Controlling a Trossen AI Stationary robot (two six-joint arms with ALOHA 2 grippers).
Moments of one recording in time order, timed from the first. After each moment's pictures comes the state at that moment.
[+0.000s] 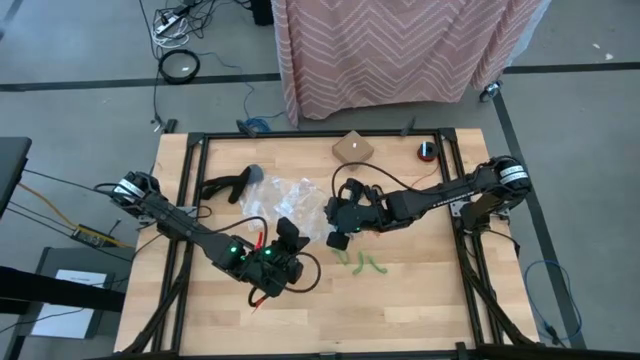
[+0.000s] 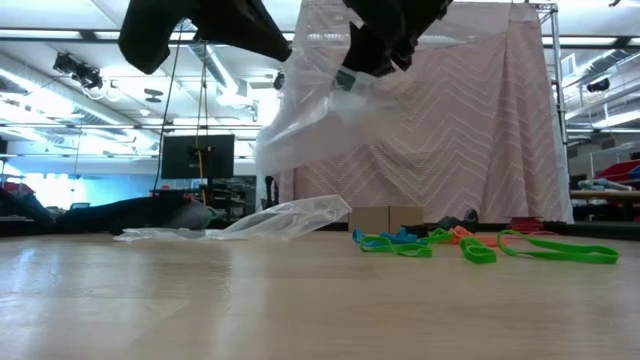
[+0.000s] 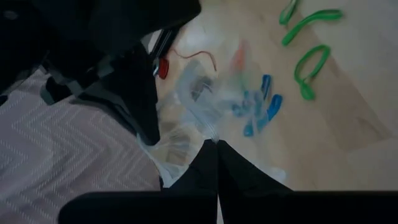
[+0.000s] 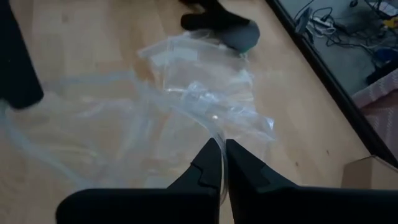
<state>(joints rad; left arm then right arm) -0.53 1.60 1.12 -0.34 -0.92 0.49 0.20 1.65 1.27 -0.38 0.54 0.19</state>
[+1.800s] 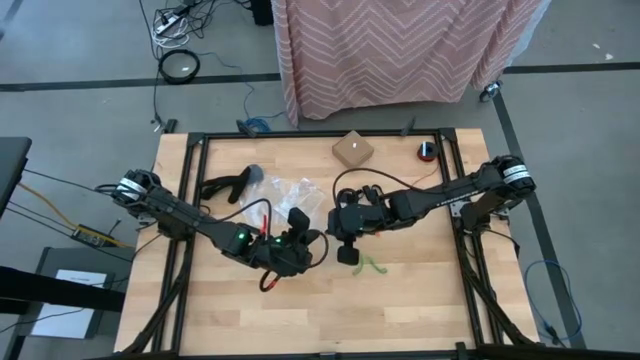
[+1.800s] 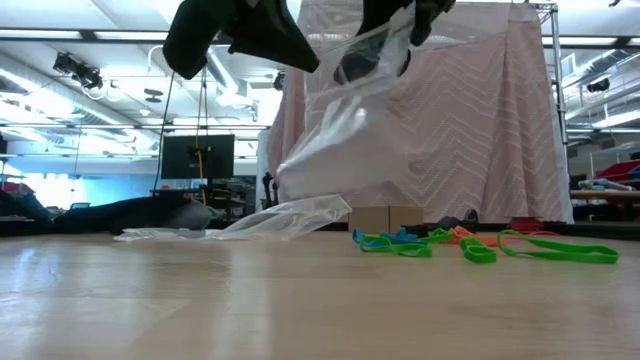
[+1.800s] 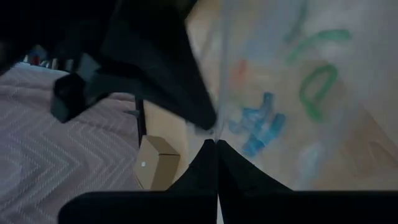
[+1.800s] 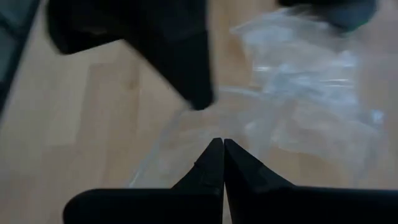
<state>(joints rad) -0.41 1.60 1.12 -0.22 -0.75 0.58 0.21 1.62 1.27 -0.42 0.17 0.21</state>
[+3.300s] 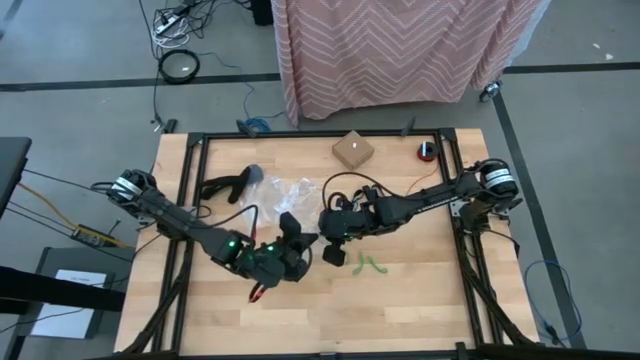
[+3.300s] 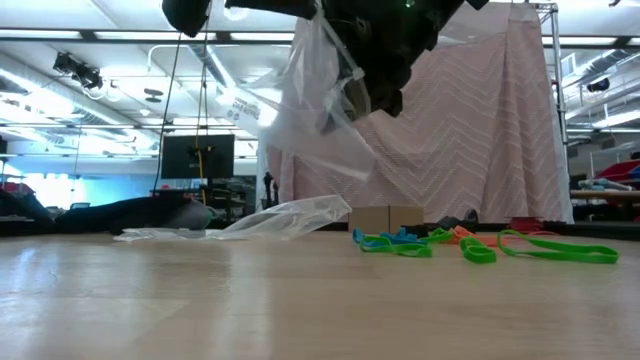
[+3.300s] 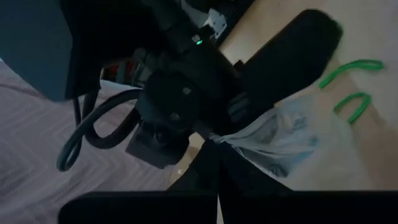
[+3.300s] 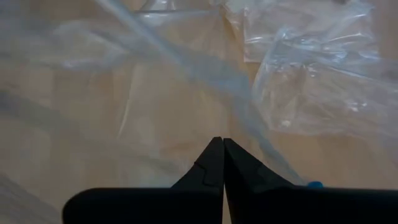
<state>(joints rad) -0.51 1.56 1.12 -0.11 -0.92 0.65 0.18 1.76 1.27 -0.36 0.21 0.39</state>
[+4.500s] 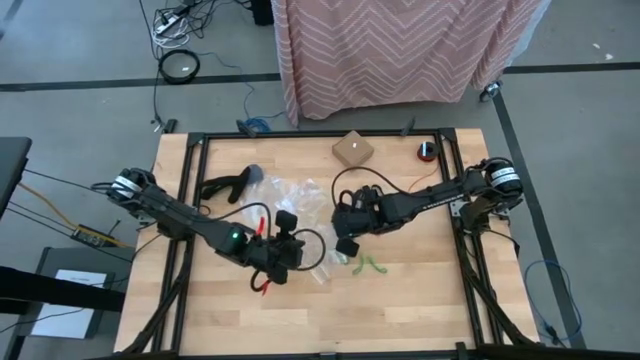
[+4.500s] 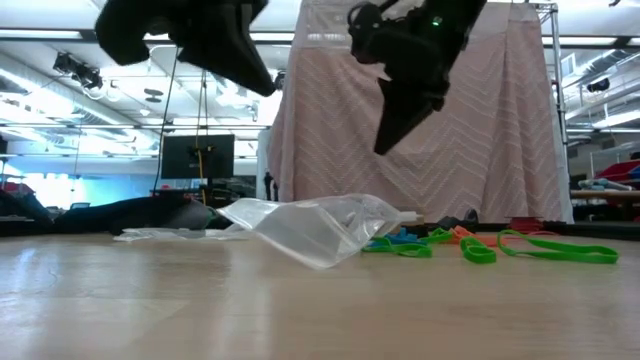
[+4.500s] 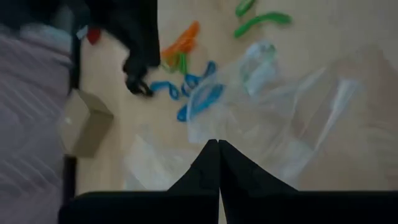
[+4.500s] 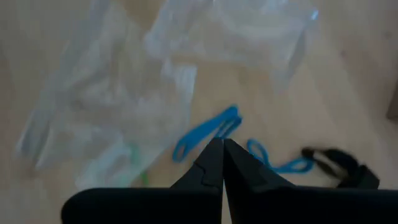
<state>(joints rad) -0.42 1.55 1.08 -0.44 -0.60 0.16 0.18 1.71 1.27 -0.70 0.36 0.46</state>
